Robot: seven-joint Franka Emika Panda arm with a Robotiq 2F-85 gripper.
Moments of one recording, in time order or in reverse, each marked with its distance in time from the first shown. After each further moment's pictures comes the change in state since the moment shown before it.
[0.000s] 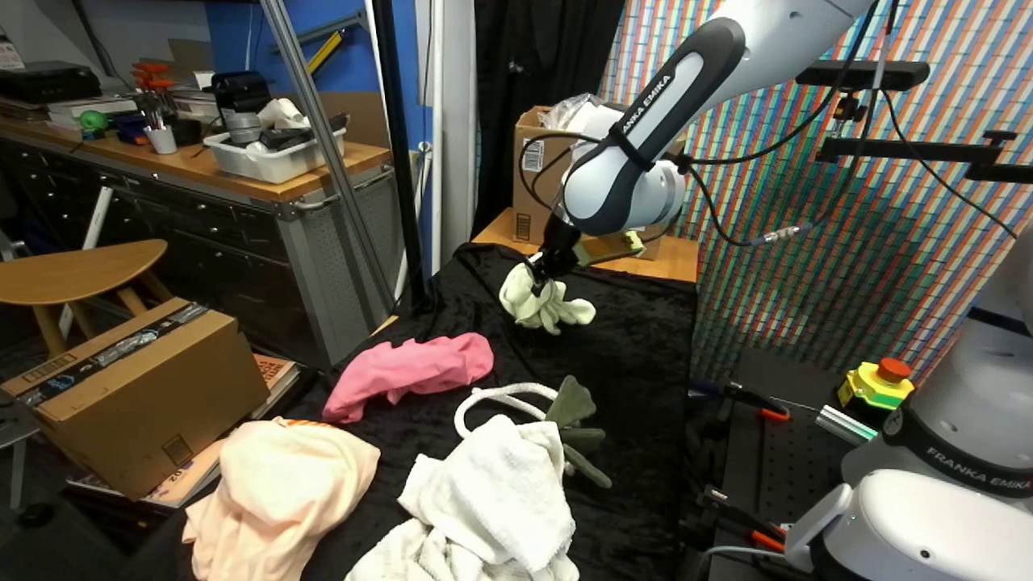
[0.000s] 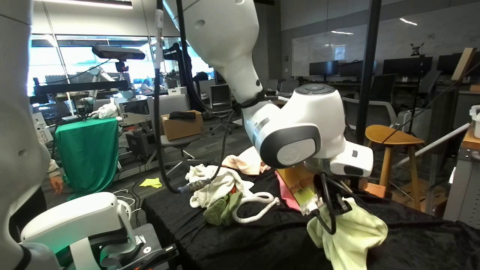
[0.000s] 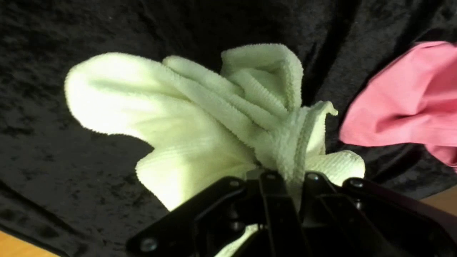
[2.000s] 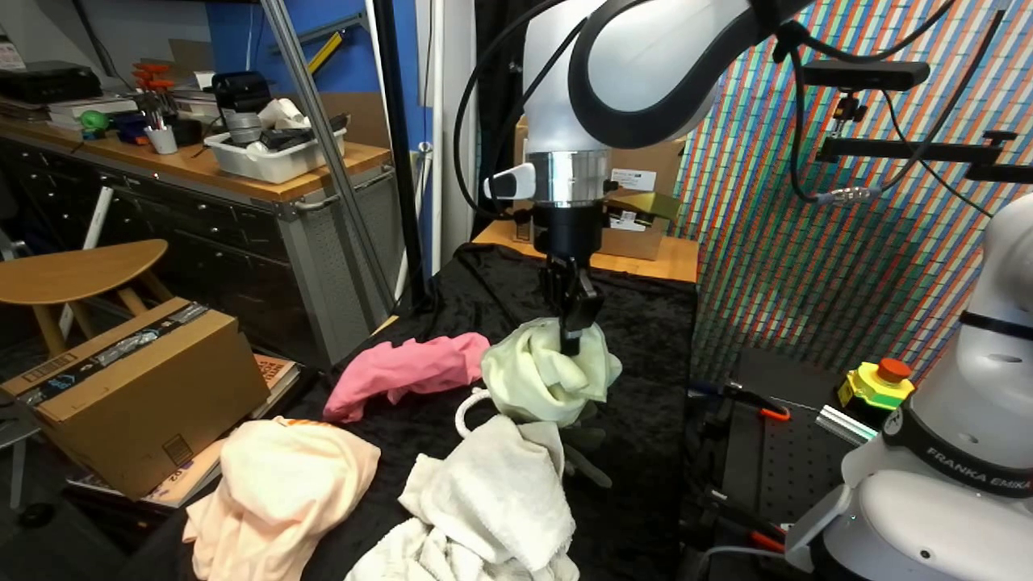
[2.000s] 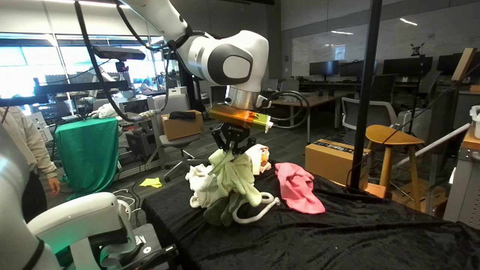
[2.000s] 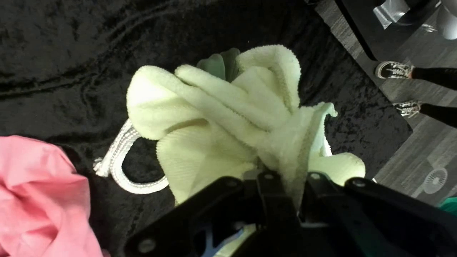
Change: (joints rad) arm 0.309 -0.371 0.062 -0.014 -0.004 -0.816 -0.752
